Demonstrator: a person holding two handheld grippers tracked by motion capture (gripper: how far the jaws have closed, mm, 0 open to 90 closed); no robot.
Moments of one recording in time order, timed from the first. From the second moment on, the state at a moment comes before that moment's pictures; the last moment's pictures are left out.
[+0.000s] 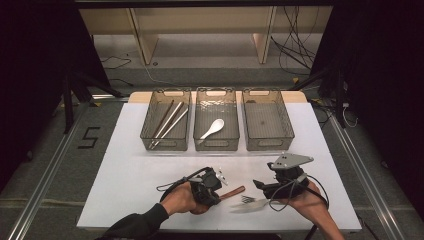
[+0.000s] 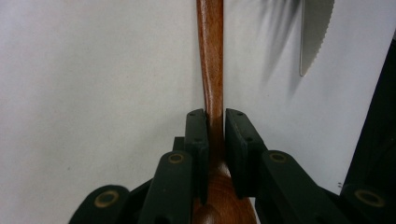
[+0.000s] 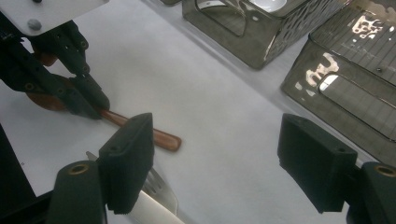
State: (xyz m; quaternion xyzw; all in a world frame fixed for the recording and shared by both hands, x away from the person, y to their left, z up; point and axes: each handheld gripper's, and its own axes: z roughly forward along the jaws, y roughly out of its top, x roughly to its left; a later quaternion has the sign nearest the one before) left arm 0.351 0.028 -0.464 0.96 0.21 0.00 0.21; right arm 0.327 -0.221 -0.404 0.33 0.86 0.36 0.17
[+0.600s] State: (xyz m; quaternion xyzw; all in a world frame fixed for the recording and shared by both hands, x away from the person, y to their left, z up) left arm 0.358 0.035 -0.456 0.95 0.22 0.00 0.21; right arm 0.327 -0.222 -0.403 0.33 0.85 0.36 0.17
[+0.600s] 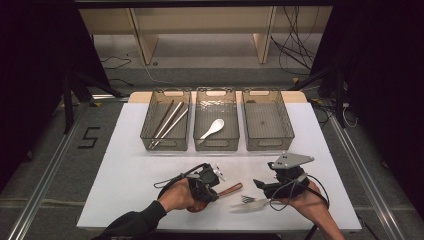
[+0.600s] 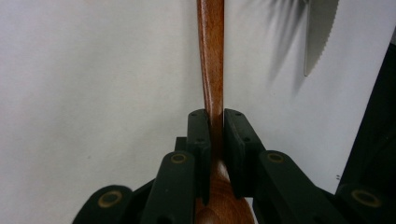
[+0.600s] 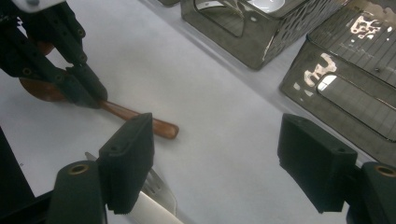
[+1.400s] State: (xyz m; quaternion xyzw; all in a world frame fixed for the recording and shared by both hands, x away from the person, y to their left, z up) left arm 0.376 0.056 -0.441 0.94 0.26 0.01 0.24; right arm 0.327 -0.222 -0.403 0.33 0.85 0.36 0.17
